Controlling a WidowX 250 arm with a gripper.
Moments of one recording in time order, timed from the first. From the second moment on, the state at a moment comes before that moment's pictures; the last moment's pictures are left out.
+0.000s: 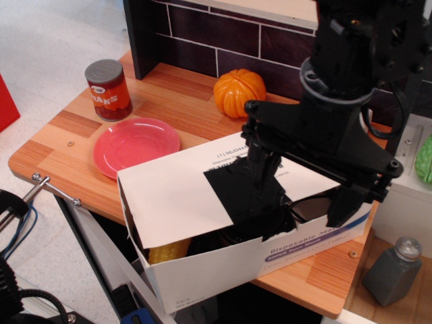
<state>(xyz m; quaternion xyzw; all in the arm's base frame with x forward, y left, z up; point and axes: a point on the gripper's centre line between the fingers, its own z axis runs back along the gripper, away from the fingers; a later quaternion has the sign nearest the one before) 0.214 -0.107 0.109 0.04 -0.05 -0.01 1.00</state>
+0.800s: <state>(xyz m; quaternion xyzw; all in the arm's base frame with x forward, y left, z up) 0.199 -0.092 0.093 0.10 -0.01 -0.16 0.98</state>
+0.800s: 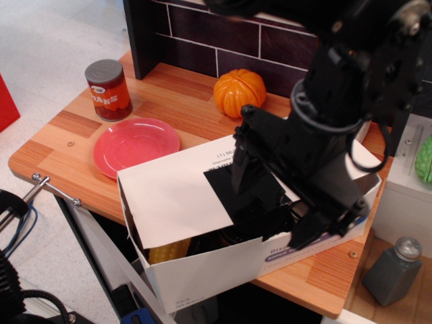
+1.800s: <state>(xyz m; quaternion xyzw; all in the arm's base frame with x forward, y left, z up) 0.198 -0.063 0.087 0.15 -0.02 -0.21 0.97</state>
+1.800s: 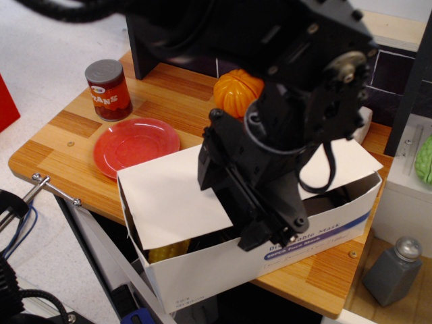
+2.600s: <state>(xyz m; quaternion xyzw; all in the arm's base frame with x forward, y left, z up) 0.208 -0.056 0.098 0.22 -0.02 -0.23 0.95</state>
